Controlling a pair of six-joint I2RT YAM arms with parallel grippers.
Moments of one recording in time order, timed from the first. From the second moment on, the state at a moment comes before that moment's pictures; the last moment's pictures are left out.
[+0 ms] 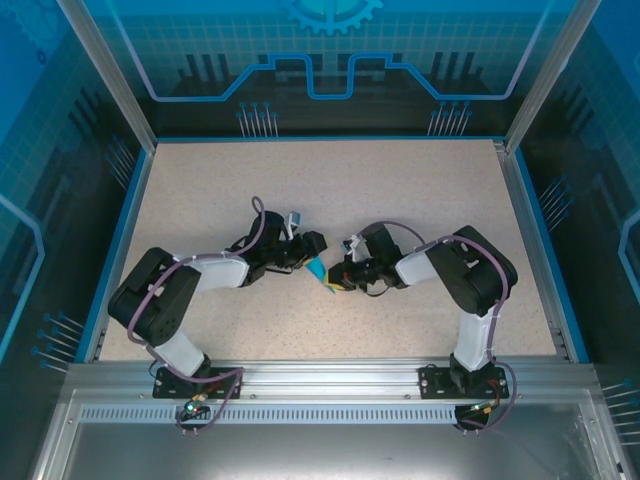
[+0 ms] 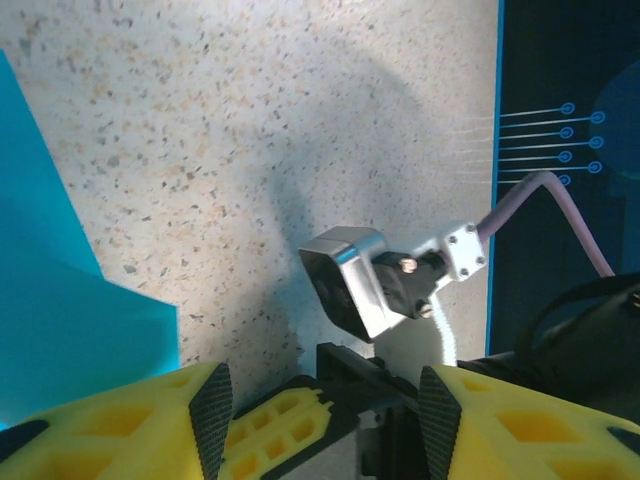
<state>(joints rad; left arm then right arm) -0.47 1.63 0.69 0.34 0.48 -1.01 0.55 1.90 0.74 0.33 -0.79 0.91</state>
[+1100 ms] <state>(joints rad) -0.47 1.55 0.62 0.34 0.48 -0.97 0.56 1.93 0.86 0.15 -0.88 0.84</state>
